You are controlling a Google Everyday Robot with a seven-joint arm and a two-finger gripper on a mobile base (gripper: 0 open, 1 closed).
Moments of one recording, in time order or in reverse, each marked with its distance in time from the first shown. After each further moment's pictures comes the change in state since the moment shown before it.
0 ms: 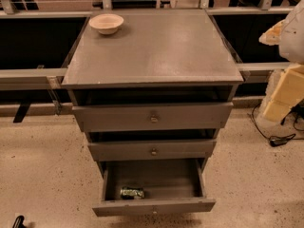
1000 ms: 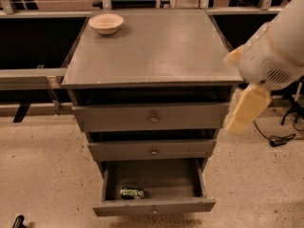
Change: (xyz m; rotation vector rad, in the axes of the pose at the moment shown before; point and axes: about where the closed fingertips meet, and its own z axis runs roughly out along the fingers) arm -0.037 0.018 0.054 -0.087 -0.116 -0.044
